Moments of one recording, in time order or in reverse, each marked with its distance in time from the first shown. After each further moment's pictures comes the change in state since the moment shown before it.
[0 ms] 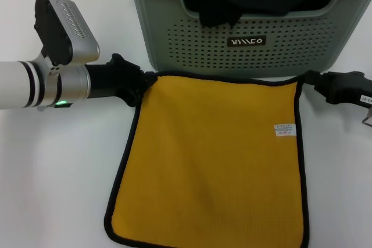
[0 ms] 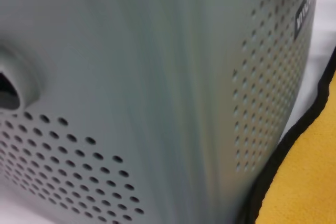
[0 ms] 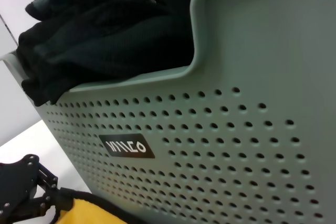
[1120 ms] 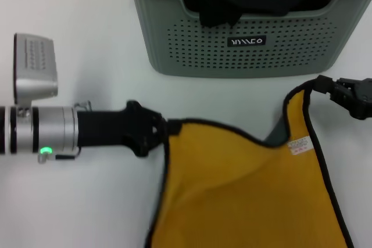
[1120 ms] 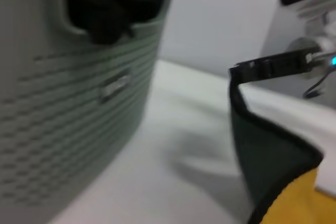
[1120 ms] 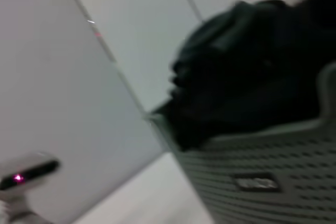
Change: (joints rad) left arm 0.089 0.046 -0.017 -0.103 -0.148 0.464 -0.015; right arm -0.071 -0.034 0.101 -0.009 -0.011 -0.384 0.014
